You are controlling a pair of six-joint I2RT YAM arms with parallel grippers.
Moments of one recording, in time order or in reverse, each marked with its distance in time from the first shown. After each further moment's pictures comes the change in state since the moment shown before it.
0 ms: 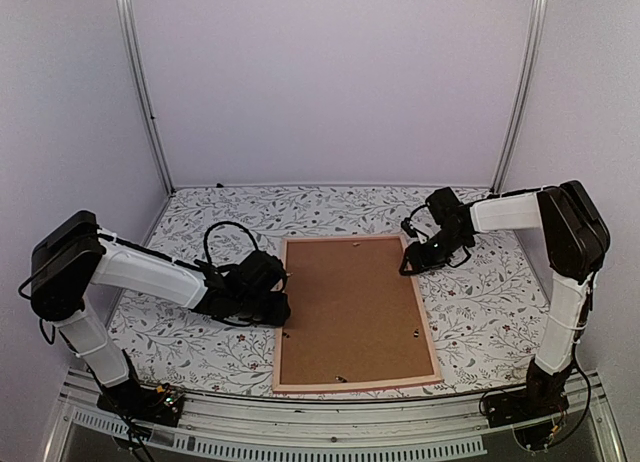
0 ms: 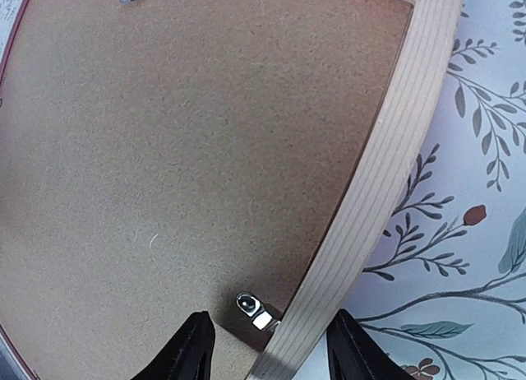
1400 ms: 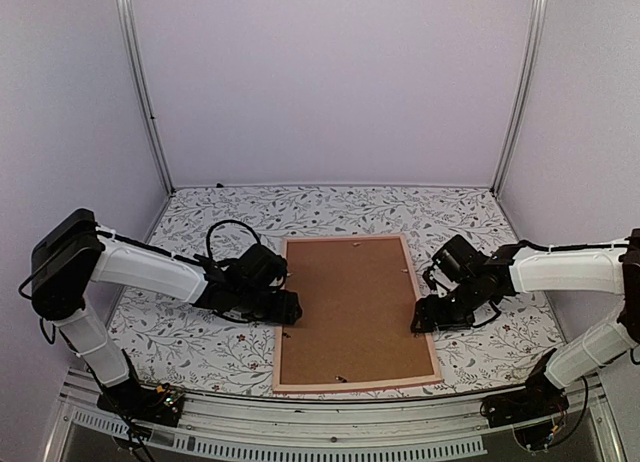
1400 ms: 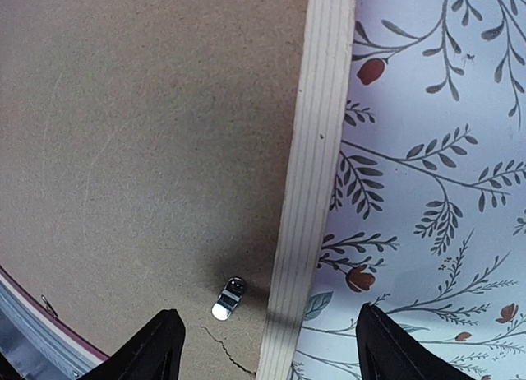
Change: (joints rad) left arm 0.031 -0.001 0.032 -0.025 0.088 0.016; right arm 0.308 -0.542 -0.502 -0.098 0.178 0.525
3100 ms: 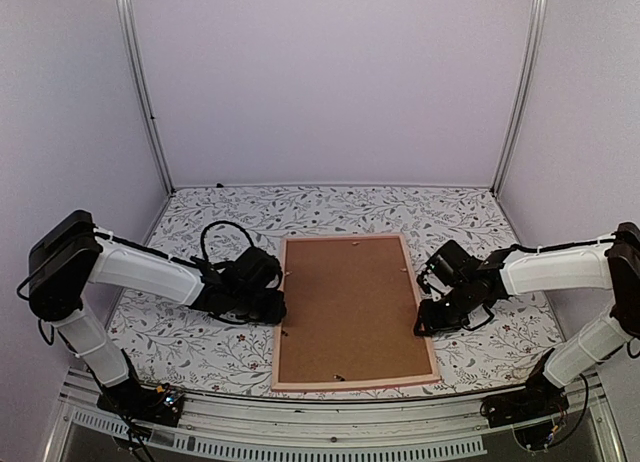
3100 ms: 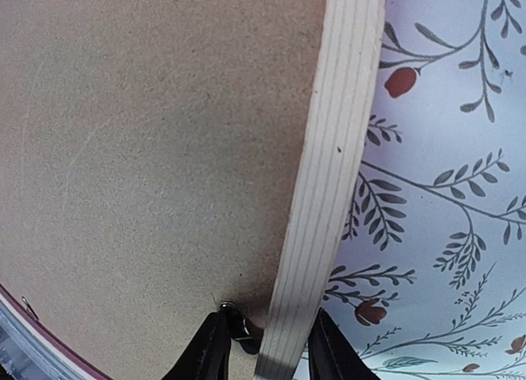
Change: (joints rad) left arm 0.005 -0.012 -0.034 0.007 -0.043 -0.012; right arm 0.019 0.071 -0.015 0.073 0.015 -0.034
